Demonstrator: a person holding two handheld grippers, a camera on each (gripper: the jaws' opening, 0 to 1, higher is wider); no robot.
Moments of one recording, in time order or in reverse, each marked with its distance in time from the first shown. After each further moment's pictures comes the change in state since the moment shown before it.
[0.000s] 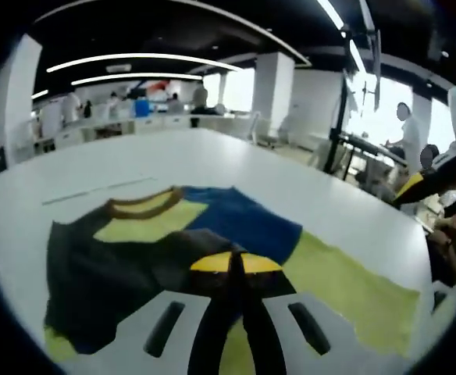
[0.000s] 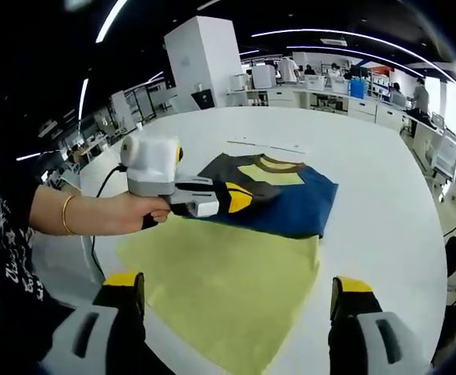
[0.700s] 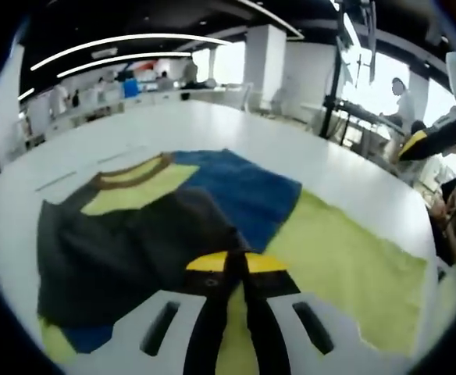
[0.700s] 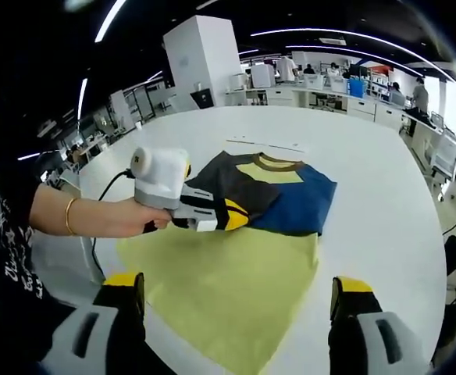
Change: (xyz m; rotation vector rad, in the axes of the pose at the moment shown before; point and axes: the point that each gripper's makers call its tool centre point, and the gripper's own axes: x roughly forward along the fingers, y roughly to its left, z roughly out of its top) left arm 0.001 0.000 -0.032 0.057 0.129 -0.016; right arm 0.000 -0.004 -0.002 0.004 0.004 -0.006
